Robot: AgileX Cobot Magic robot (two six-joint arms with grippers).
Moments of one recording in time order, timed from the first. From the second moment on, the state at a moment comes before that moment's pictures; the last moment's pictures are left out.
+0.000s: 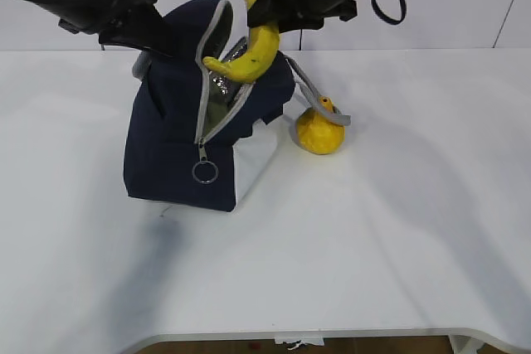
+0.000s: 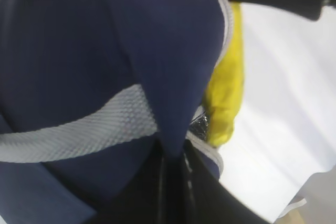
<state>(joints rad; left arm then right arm) -0.27 1.76 -1.47 -0.77 0.88 0.50 0.31 2.11 -1.93 0.62 0.77 -0.21</state>
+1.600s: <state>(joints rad) -0.23 1.76 -1.47 -0.71 0.91 0.50 0.27 2.14 -2.14 0.08 1.24 -0.15</state>
